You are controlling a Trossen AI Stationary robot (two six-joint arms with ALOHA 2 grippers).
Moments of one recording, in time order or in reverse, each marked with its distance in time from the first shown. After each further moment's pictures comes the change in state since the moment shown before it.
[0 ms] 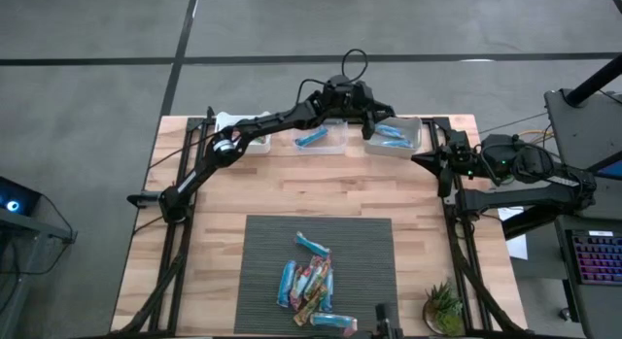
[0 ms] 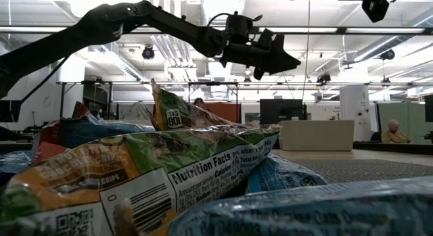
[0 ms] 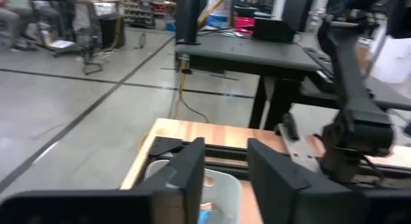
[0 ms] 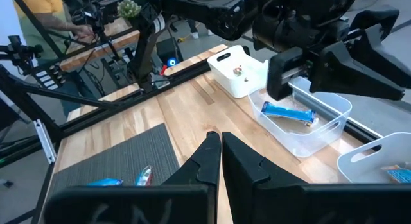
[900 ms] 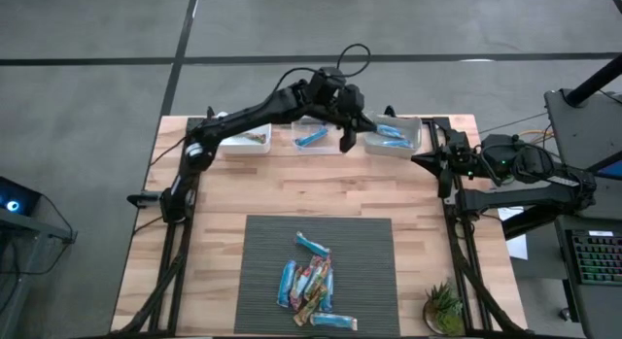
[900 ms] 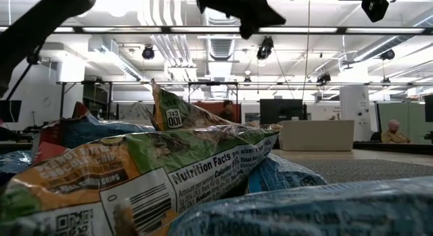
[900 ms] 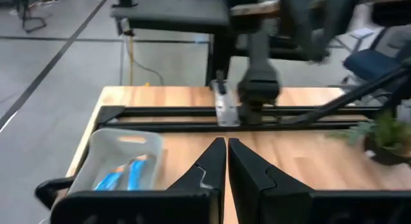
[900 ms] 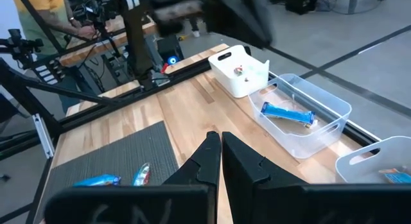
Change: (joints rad) left arm -0.095 -0.302 0.007 -0.594 0.040 0.143; right arm 0.000 0.000 0.000 -0.003 -0.008 -0.026
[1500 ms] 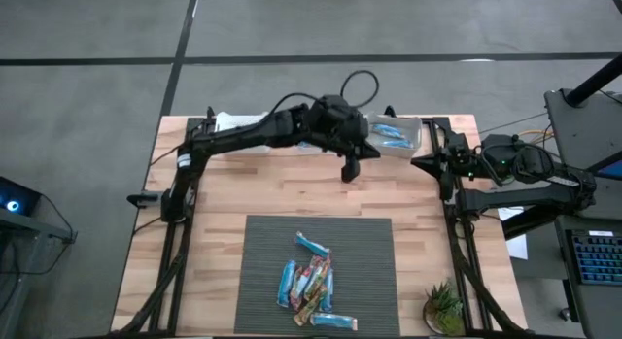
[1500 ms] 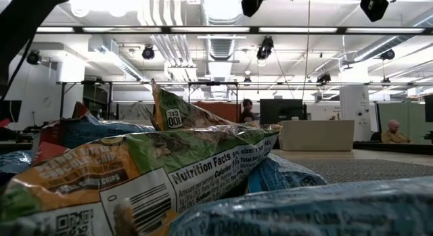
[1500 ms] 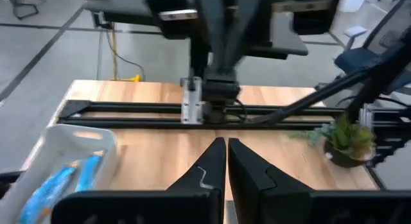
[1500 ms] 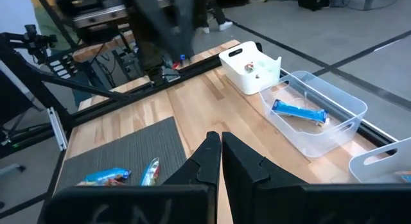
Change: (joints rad) left arm -0.183 -0.085 -0.048 -0.042 -0.182 -0.114; right arm 0.000 0.000 0.000 0.000 -0.047 0.000
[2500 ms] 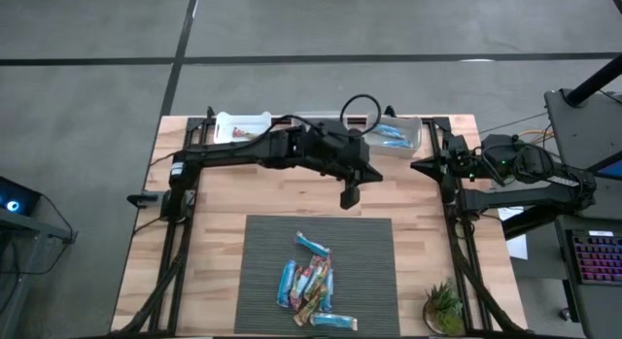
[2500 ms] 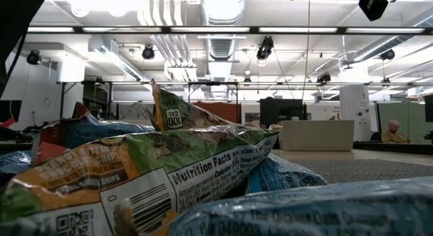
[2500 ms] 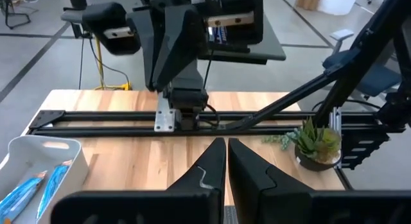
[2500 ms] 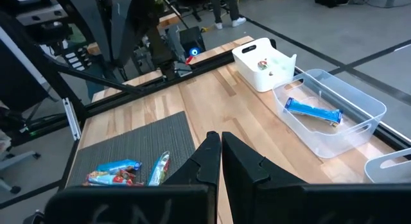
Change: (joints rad) left arm -0.145 -0.038 -0.014 0.006 -0.109 -0.051; right arm 0.000 0.000 0.000 0.000 -0.058 -0.018
